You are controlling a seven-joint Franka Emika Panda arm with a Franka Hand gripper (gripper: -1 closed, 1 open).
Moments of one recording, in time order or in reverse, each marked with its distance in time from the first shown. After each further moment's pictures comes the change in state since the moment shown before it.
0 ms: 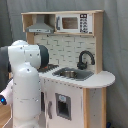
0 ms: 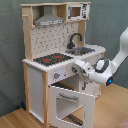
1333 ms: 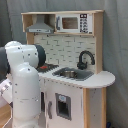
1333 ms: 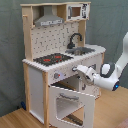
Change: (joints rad) arm 0.014 -0.004 0.137 -0.024 0.058 -0.050 -0.123
